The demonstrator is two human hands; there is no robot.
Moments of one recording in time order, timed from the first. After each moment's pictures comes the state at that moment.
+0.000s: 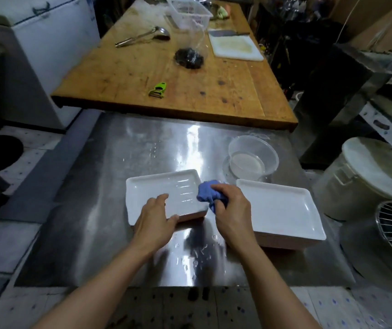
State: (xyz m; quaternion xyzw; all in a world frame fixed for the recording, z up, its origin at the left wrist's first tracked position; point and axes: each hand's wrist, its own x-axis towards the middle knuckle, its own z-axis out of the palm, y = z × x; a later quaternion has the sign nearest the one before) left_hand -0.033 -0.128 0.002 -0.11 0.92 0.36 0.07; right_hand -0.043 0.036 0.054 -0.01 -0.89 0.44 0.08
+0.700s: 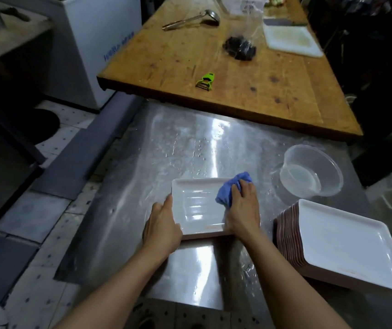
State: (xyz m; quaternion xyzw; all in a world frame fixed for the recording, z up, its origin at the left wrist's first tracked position) left_hand -0.044 -0.211 -0.027 -0.20 0.91 0.36 0.09; right_hand -0.123 -0.037 -0.034 0.09 -0.99 0.12 -0.03
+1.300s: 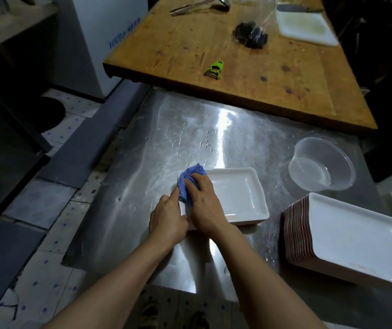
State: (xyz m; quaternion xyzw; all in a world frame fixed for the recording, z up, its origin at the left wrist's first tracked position) left_hand -0.044 -0.212 -0.030 -0.20 0.90 0.38 0.09; right_hand -0.100 -0.116 -0.046 0.27 -0.92 0.28 -0.06
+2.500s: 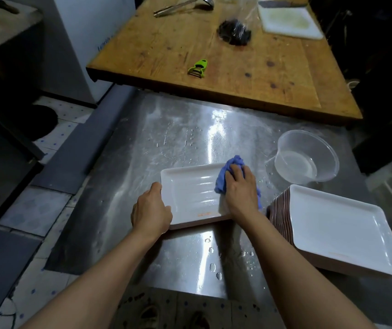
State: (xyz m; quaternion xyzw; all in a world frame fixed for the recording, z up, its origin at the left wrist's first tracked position) left_hand -0.059 -0.205 -0.038 -0.25 0.93 0.27 0.05; right_hand -0.142 -0.017 -0.041 0.14 -0.99 0.05 -0.04
